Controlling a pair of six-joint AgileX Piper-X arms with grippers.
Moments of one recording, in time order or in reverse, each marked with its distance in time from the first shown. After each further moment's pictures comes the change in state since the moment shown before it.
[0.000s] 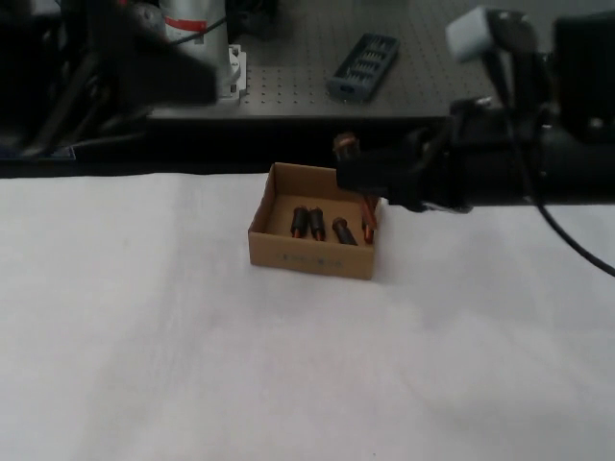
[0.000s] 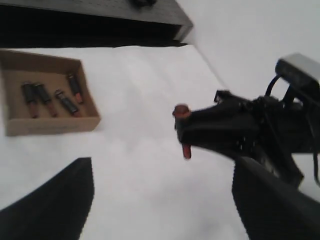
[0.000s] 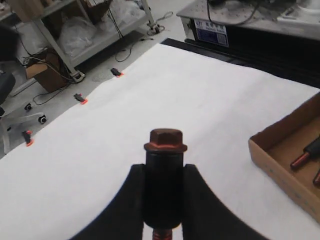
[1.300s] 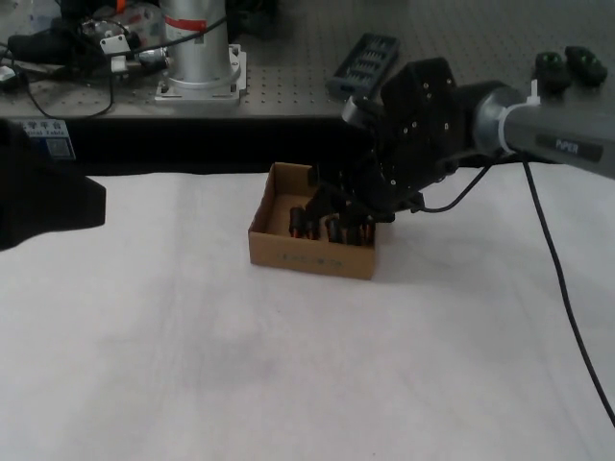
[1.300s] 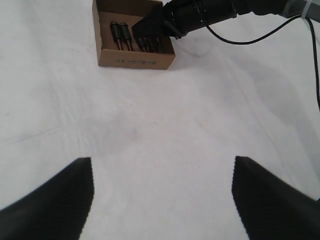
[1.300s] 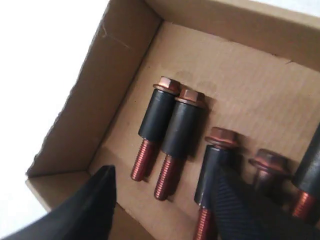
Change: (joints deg) left arm 0.0 -14.0 0.0 28.2 -20.2 12.7; right arm -5.7 48.5 -45.8 26.6 4.6 7.7
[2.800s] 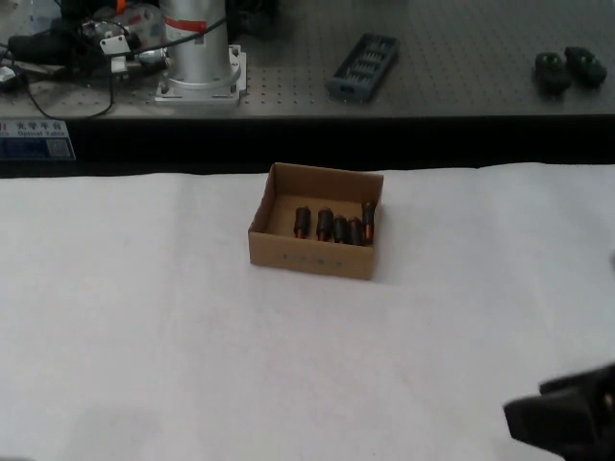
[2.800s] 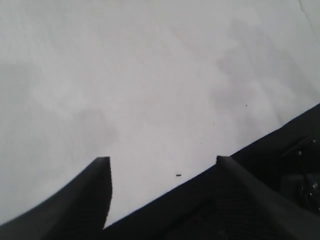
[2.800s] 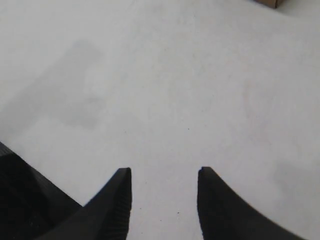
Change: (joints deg) left arm -0.3 -24.1 28.5 0.1 9.8 -4.5; right arm 18.0 -99.2 73.5 12.2 18.0 4.9
